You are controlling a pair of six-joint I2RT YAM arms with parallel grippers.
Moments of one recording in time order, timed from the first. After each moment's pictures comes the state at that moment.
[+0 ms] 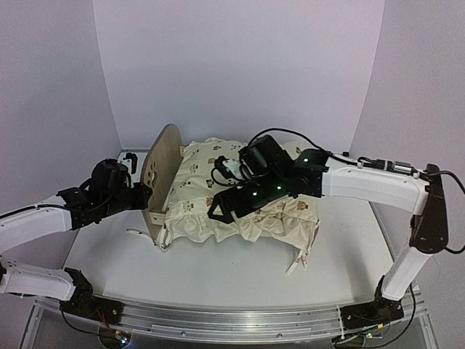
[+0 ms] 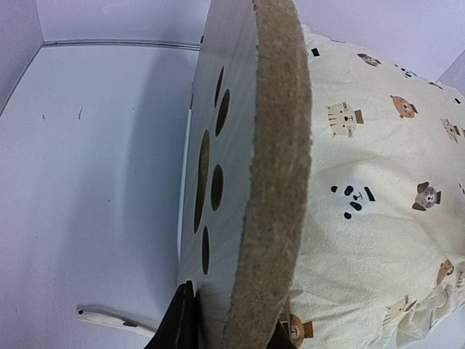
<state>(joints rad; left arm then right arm) -0.64 1.05 0.70 -0.22 -0.23 -0.51 1.02 1.72 1.51 -0.59 -0.11 0.35</state>
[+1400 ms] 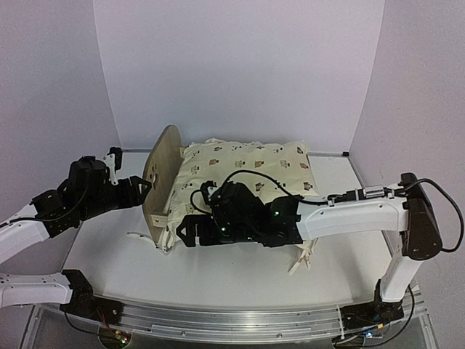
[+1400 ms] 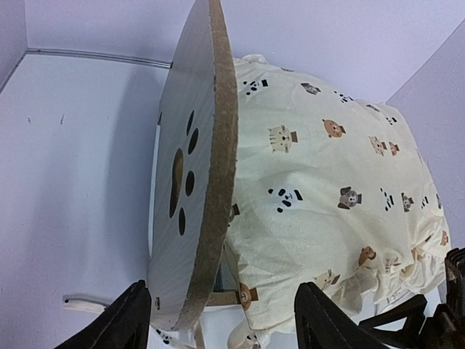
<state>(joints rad) -0.69 0.83 0.73 -0.37 -0.22 -0.58 1.25 1.82 1.37 -0.18 0.17 0.82</state>
